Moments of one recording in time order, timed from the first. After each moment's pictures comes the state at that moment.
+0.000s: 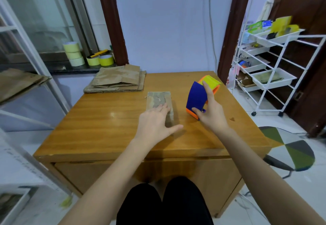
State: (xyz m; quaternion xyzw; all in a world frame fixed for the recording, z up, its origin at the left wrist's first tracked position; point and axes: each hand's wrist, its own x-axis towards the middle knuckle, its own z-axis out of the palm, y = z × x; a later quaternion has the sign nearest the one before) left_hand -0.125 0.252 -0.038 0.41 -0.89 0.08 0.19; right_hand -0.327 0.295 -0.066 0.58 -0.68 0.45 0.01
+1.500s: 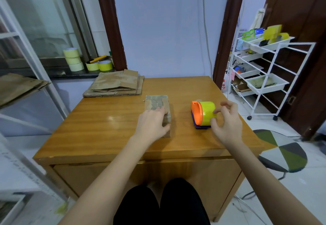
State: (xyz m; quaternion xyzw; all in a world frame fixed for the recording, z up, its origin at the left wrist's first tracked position) left_hand -0.125 0.256 -0.023 0.41 -0.90 0.05 0.16; right_hand -0.351 0.343 -0.085 0.53 -0.69 0.46 0.17
